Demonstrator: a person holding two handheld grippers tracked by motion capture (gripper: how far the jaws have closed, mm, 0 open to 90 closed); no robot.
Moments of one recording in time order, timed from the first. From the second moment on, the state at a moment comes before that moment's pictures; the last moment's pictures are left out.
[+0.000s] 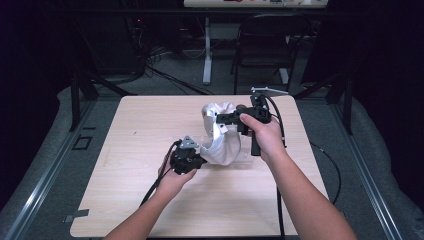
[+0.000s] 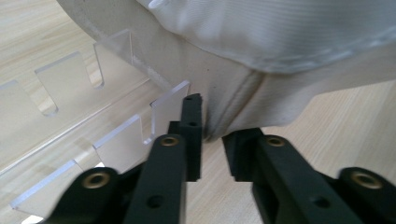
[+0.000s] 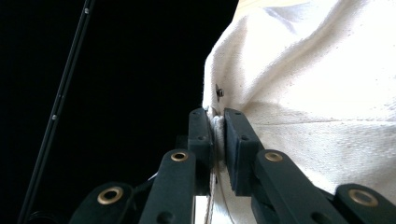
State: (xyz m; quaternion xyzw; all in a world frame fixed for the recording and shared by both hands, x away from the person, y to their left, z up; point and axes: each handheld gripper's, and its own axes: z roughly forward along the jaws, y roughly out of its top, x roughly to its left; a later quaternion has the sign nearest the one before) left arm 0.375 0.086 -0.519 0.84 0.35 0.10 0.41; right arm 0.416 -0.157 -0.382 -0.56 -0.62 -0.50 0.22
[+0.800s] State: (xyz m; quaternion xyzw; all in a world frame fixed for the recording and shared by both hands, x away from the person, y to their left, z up) left arm 0.334 0.147 -0.514 0.79 0.38 0.11 0.47; right arm 0.409 -0.163 -0.380 -0.56 -0.64 -0.50 0.18
